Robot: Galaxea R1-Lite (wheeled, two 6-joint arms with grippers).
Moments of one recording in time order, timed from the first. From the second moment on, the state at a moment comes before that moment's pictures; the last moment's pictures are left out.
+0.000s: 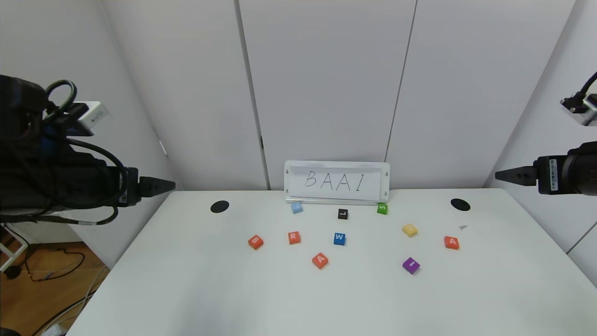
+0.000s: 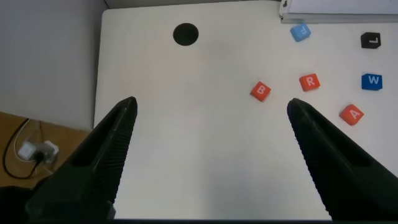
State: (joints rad) left arm -0.04 1.47 -1.10 0.15 0.02 0.02; right arm 0.03 1.50 -1.16 0.19 -0.01 0.02
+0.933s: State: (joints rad) left arm -0.20 1.85 -1.26 0.16 0.02 0.07; right arm 0.01 1.56 -1.17 0.19 0.02 0.02
